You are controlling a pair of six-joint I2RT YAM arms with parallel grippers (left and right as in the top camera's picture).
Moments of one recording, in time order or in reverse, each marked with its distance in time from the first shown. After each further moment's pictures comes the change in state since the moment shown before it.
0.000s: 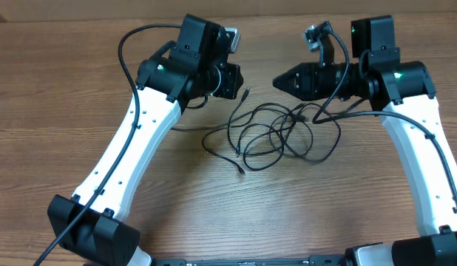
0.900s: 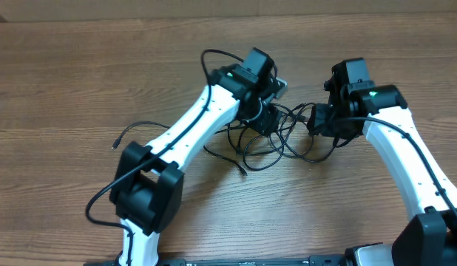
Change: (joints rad) left arm -0.190 0.318 0.000 -0.027 0.043 0.224; right arm 0.000 0.001 -0.347 -0.002 0.655 0.164
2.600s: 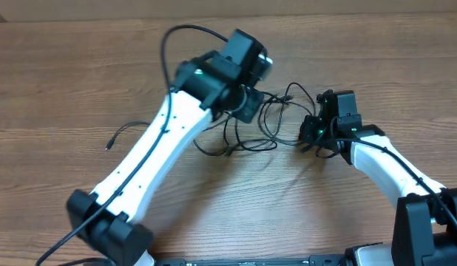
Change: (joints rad) left arm 0.041 -0.269 0.122 -0.216 -0.245 -0.056; right arm 0.000 0.004 -0.375 0.592 -0.077 0.127
